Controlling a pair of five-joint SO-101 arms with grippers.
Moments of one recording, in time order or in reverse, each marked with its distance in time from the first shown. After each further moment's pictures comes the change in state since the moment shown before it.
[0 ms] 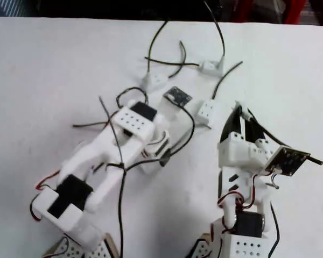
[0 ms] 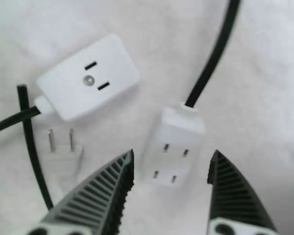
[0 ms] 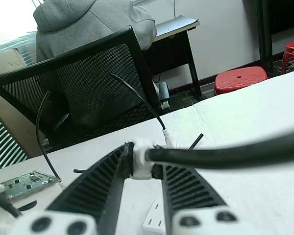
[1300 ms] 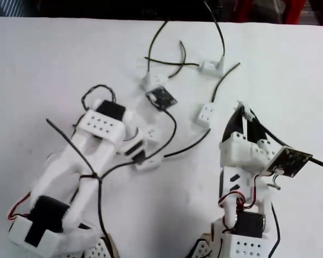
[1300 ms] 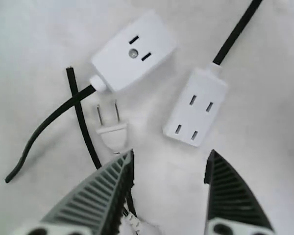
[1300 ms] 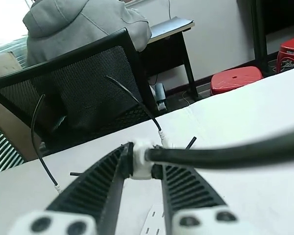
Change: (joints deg) left arm -9.2 -14.4 9.1 1.6 -22.8; right arm 1.0 0.0 0.0 0.0 -0.5
